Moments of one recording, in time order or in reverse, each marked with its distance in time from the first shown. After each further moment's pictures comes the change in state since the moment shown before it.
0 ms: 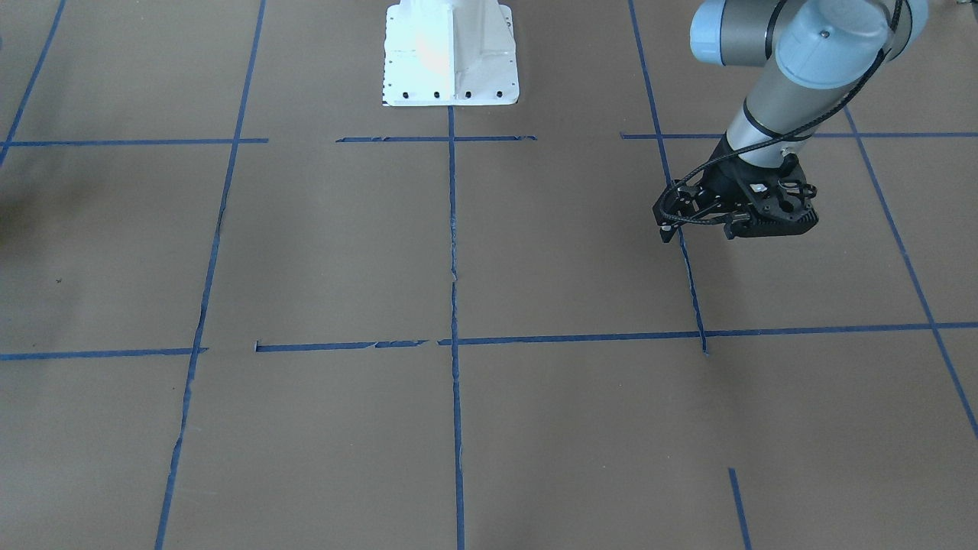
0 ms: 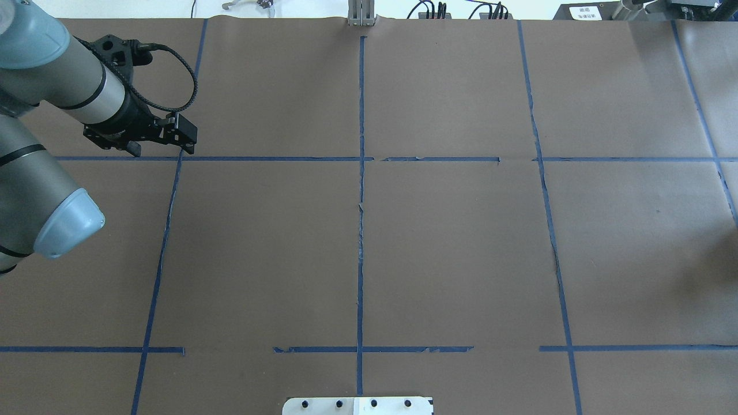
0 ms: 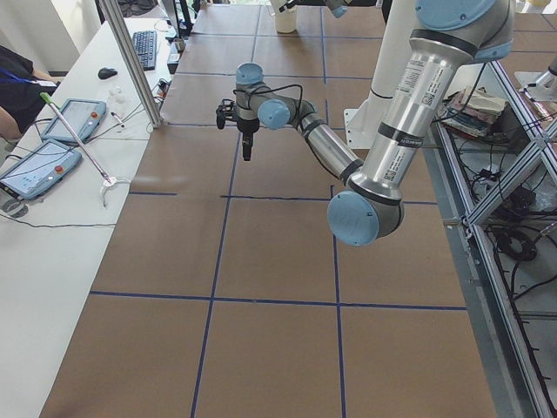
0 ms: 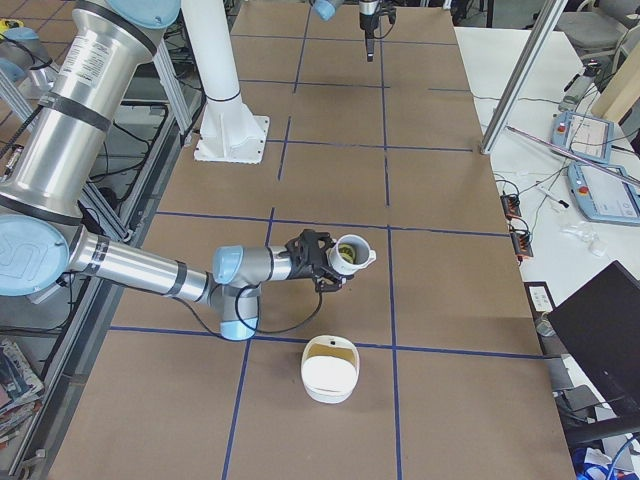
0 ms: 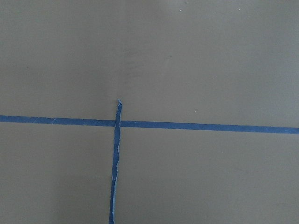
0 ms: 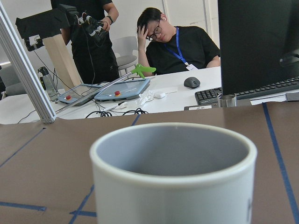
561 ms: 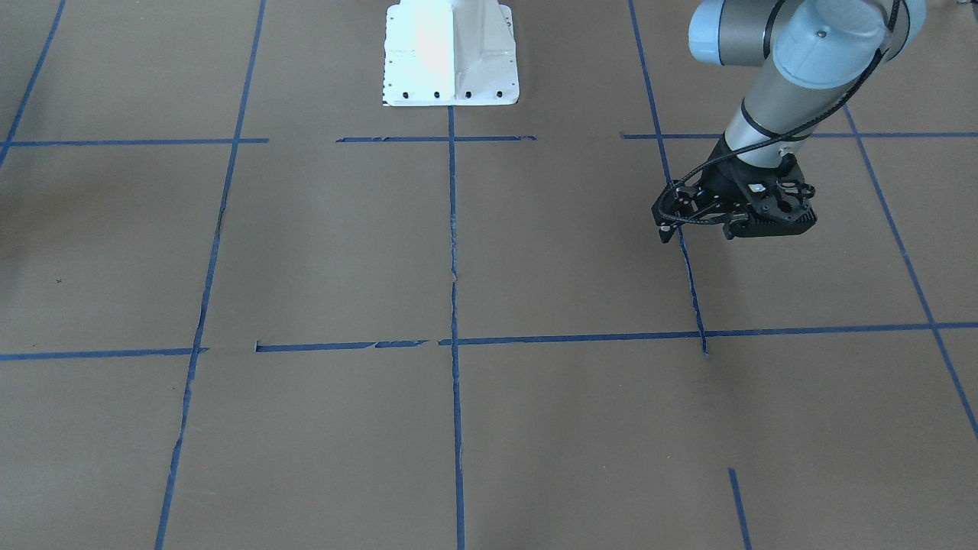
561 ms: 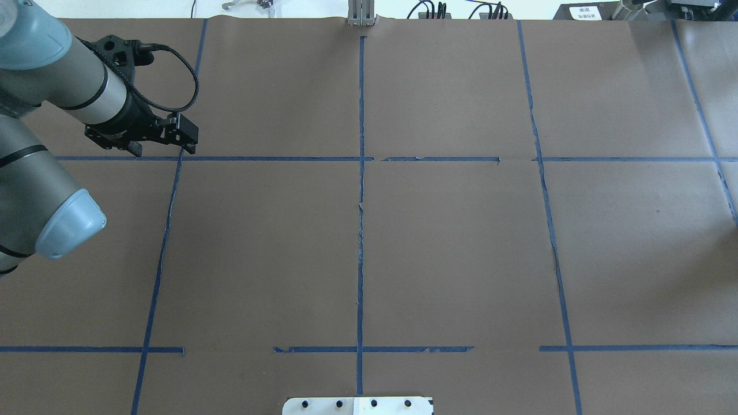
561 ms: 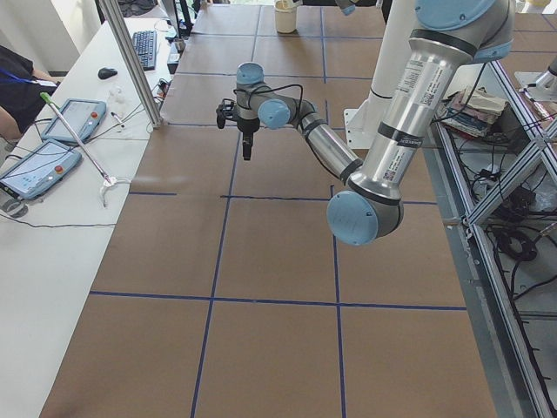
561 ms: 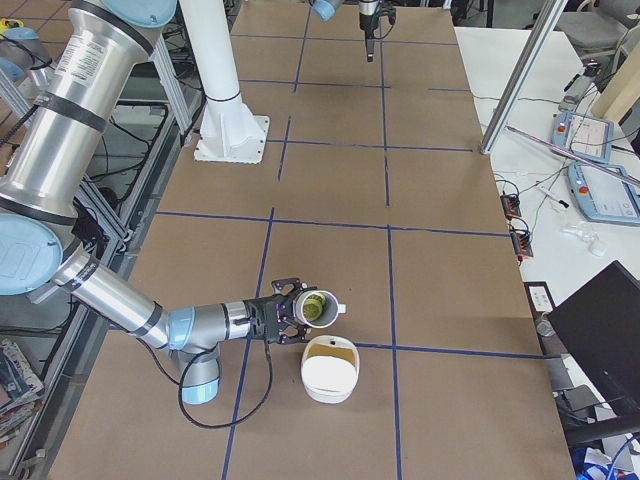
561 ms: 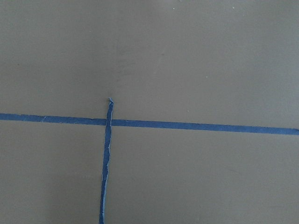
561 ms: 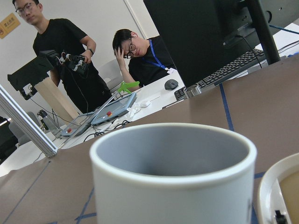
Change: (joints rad) left arm 0.002 -0.002 0.000 0.000 0.003 0.000; right arm 0.025 0.016 -0.290 0.363 -0.001 0.379
